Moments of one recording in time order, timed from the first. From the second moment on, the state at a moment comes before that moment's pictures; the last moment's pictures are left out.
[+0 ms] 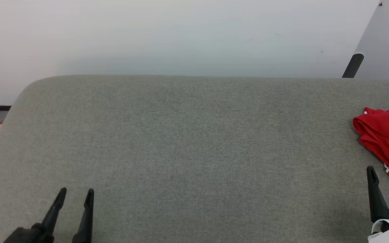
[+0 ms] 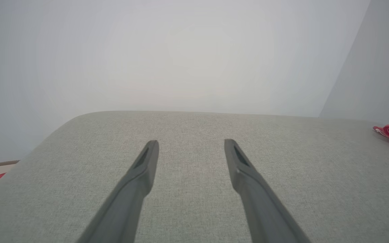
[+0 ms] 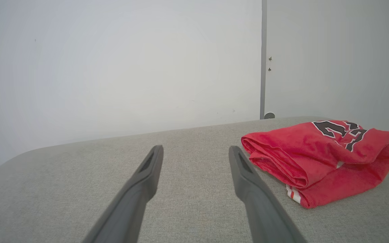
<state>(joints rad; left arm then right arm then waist) 0.14 0.30 0.01 0.01 -0.37 -0.13 -0.26 0.09 -0.17 -0.14 -0.11 0.40 0.13 -0.03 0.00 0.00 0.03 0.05</state>
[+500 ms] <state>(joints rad) 0.12 0.30 0.00 0.04 -0.45 -0.13 -0.26 0.07 -0.17 -0.13 -0.09 0.40 0.13 -0.04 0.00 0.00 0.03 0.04</state>
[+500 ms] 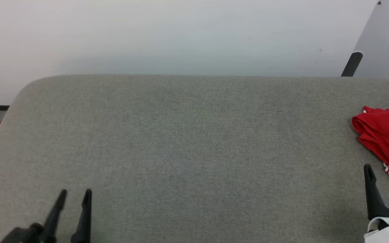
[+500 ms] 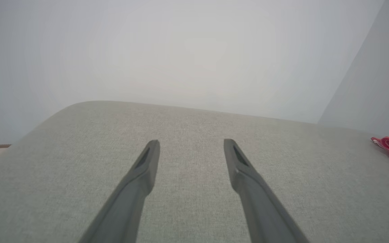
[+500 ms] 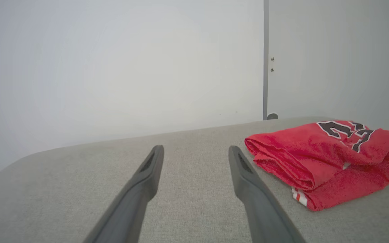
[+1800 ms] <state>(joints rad) 0.06 0.19 0.02 0.15 -0.93 -0.13 -0.12 0.02 -0.11 -0.12 0.07 0.89 0.13 0.02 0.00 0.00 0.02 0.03</state>
